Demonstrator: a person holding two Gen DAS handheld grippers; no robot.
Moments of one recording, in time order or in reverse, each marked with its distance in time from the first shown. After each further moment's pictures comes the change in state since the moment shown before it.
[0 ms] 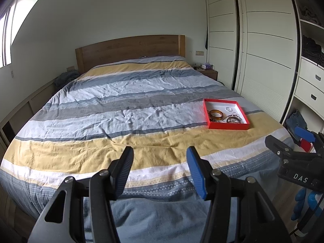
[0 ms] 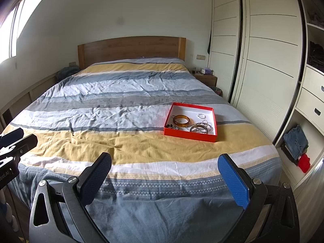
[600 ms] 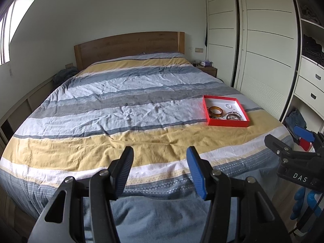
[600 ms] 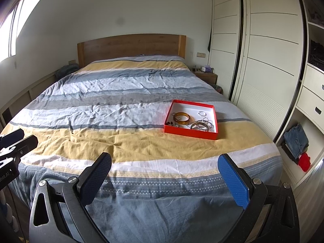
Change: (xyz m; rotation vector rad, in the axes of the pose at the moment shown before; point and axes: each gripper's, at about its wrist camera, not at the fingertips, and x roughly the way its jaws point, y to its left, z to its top) left arm 0.005 -0.002 -0.005 -0.003 0.021 -0.006; right arm 0.008 0.002 -0.007 0.000 0.018 -0.001
